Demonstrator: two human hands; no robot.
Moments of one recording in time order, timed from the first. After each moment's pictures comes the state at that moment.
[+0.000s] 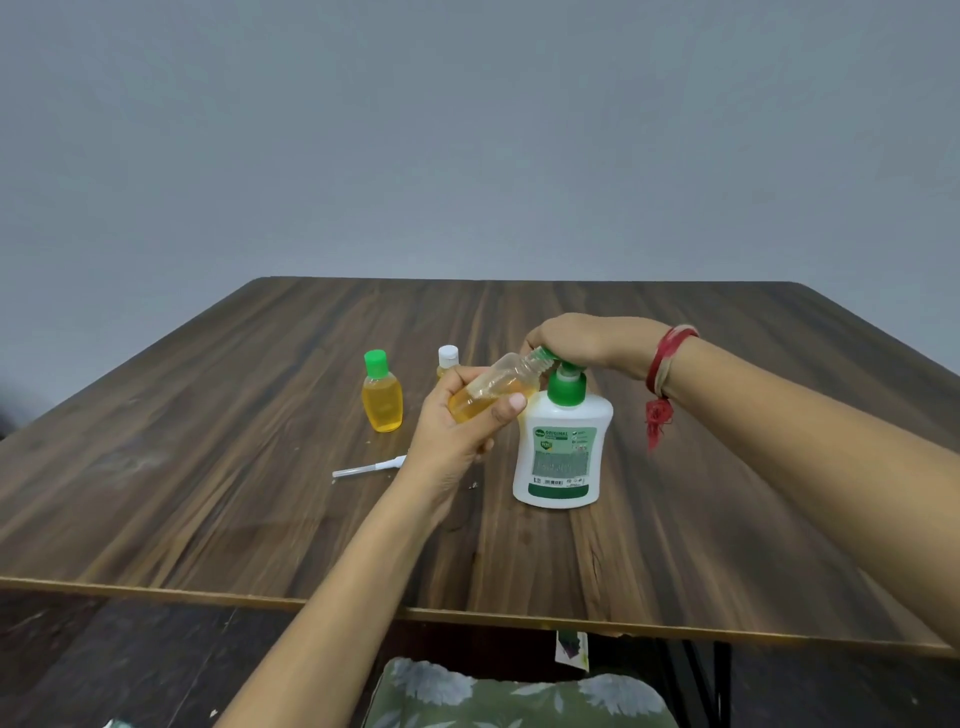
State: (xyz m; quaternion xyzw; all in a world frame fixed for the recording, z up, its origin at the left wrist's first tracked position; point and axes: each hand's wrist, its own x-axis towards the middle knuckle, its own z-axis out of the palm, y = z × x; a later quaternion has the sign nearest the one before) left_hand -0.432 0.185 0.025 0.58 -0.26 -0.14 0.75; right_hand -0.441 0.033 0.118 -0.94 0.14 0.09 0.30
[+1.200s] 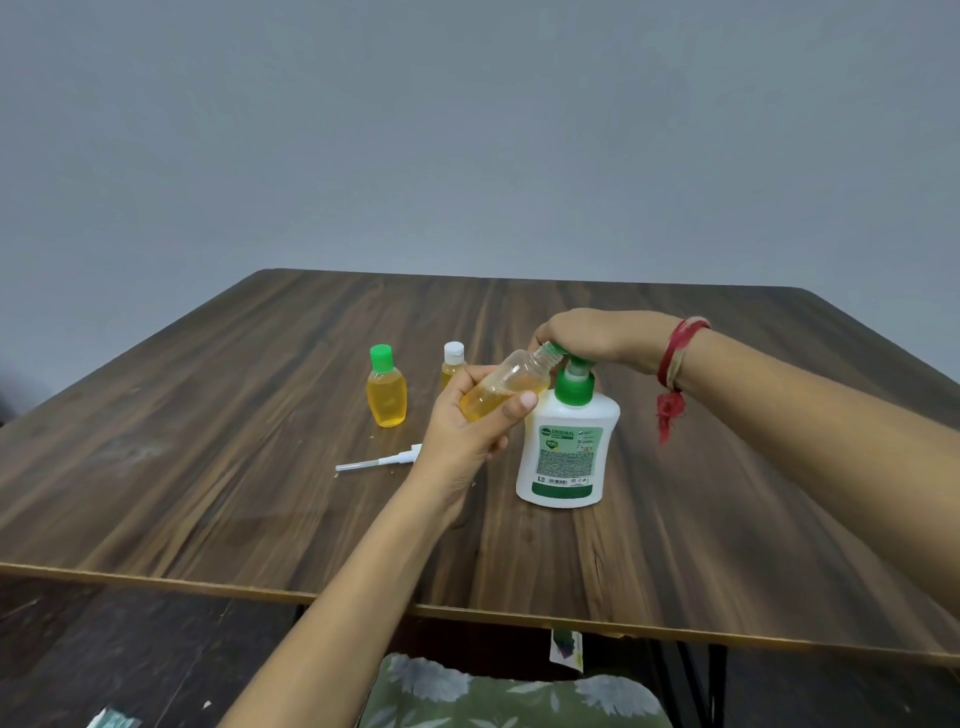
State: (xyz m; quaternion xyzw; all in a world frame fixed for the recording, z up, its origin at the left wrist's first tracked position) left_hand -0.436 0.182 0.023 0.57 -0.25 -0.15 0.77; right_hand -0.446 0.037 0.125 -0.94 0.14 0.08 0.31
